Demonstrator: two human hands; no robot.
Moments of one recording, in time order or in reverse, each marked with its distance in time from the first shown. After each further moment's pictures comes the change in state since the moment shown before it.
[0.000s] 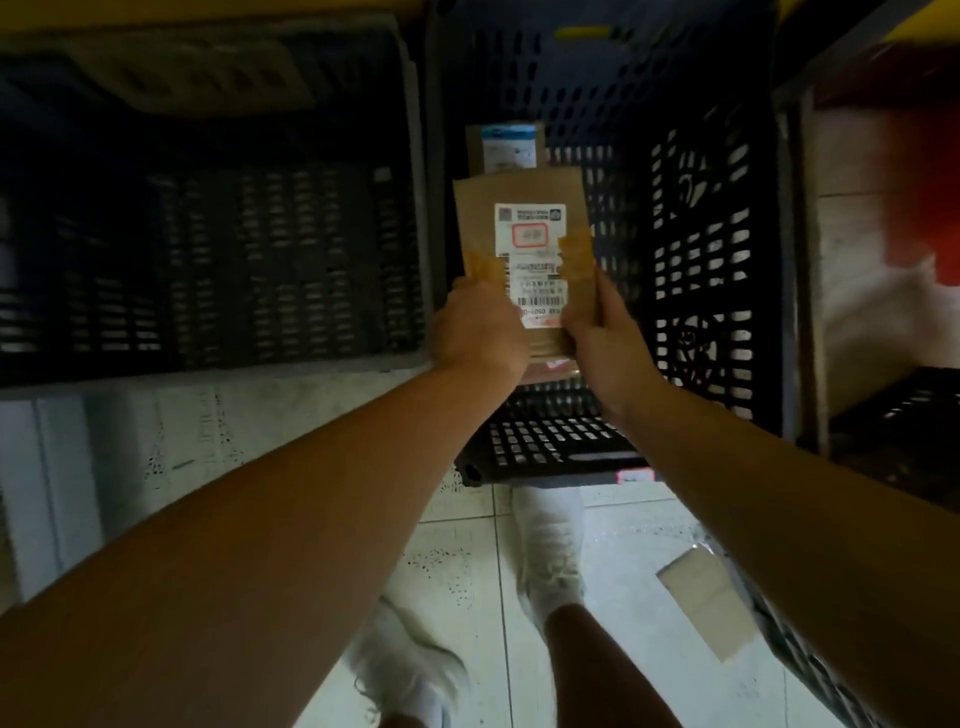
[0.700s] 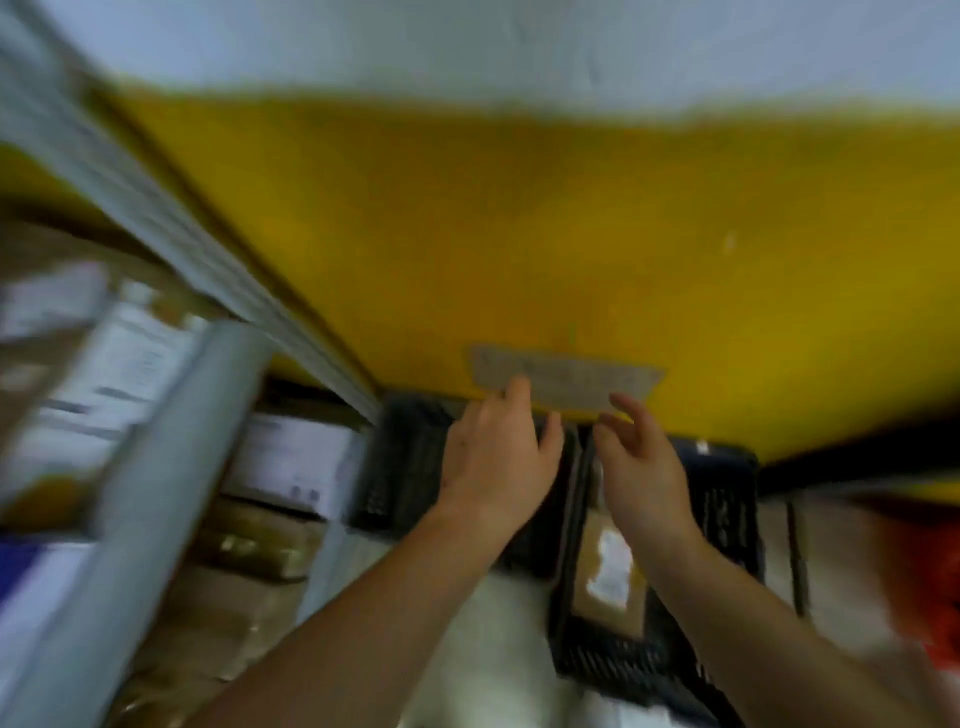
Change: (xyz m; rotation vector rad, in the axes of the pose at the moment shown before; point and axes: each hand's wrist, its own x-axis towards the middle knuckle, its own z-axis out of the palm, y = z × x) left_hand -0.239 0.095 -0.445 0.163 0.444 0.323; right_hand -0.255 -0.432 0.062 -0.144 -0.023 -0.363
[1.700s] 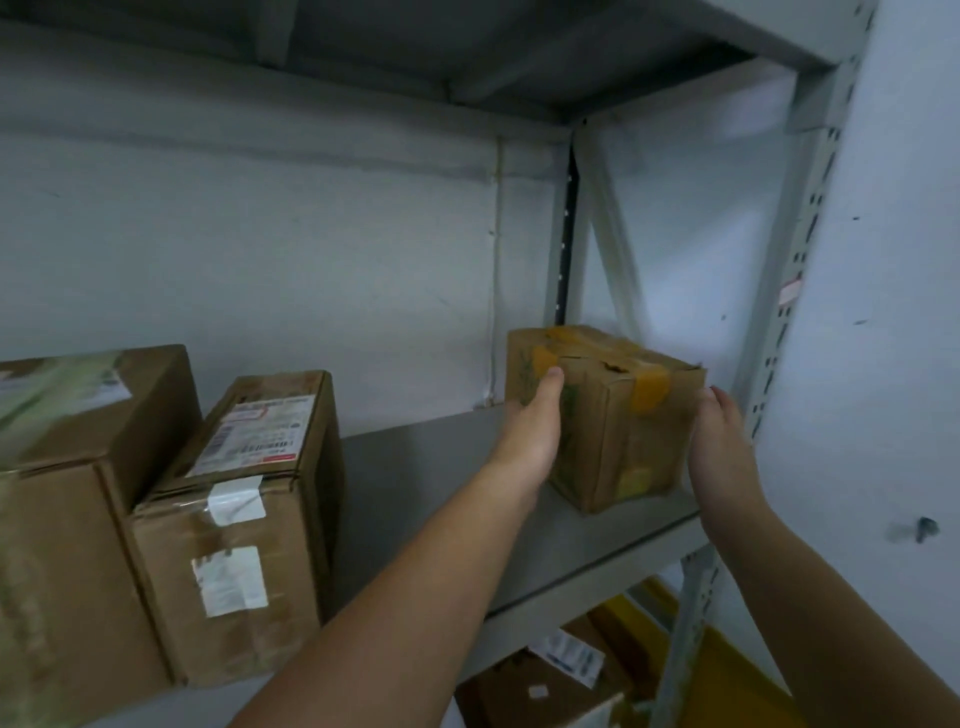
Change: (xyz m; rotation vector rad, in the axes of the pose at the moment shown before) left_hand -0.221 -0.169 -0.634 -1.257 0.856 -0.397; right_hand -0.292 -0.620 0.246 0.111 -0.461 -0.774
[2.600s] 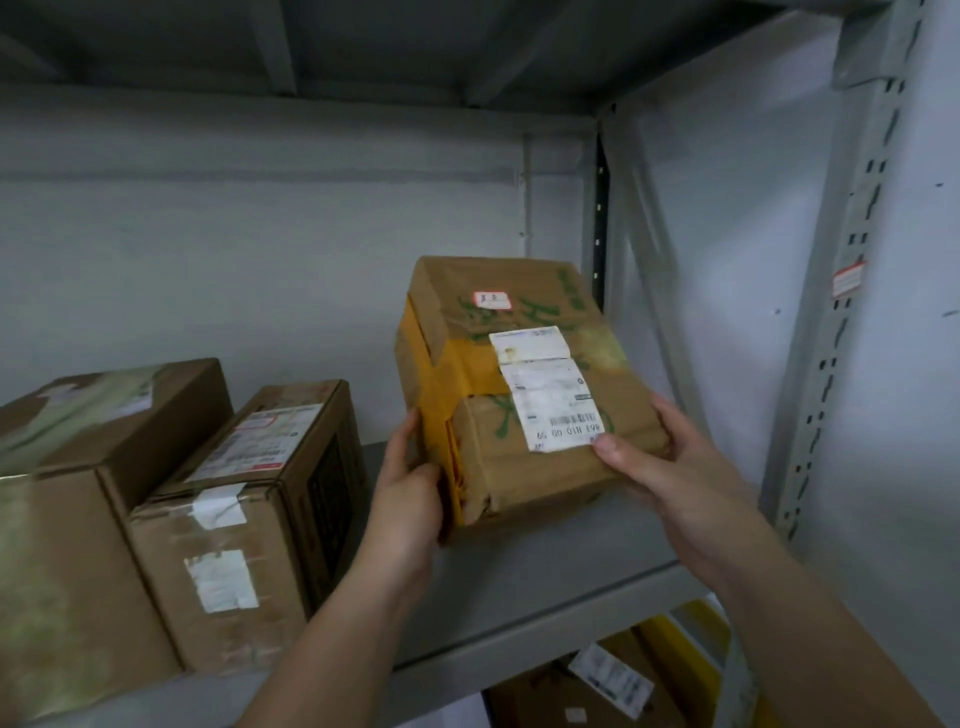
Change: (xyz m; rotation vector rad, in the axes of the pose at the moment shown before) left_hand -0.023 -0.051 -0.070 -0.212 0.353 0.181; right_hand -0.024 -0.006 0.007 0.404 -0.622 -0.096
